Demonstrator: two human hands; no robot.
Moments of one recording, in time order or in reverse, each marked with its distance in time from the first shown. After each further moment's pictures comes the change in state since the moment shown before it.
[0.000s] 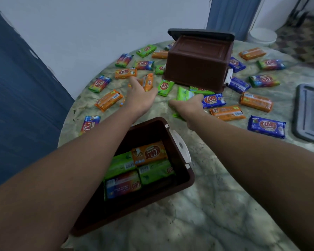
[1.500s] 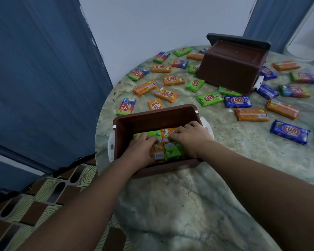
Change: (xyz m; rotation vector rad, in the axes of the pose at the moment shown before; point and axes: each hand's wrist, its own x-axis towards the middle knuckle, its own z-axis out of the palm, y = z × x) left_hand -0.169 -0.169 -0.039 0.682 -0.245 0.221; right_hand -0.096 0.083 0.032 -1.669 -0.368 -1.159
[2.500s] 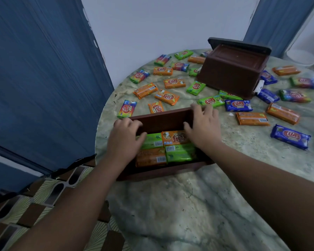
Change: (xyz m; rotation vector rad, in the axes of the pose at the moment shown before) left_hand -0.016 -0.015 -0.044 0.034 0.519 -0.090; right_hand -0.004 0.013 -0.019 0.485 0.408 0.606
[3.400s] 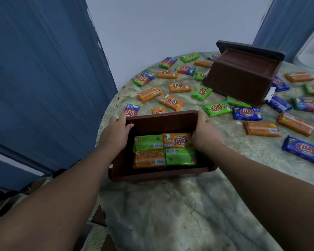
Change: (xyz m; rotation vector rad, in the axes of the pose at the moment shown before) left_hand 0.062 -0.049 0.026 -0.001 -0.186 -0.338; right_hand 0.034 -0.002 0.015 0.116 -0.316 0.201
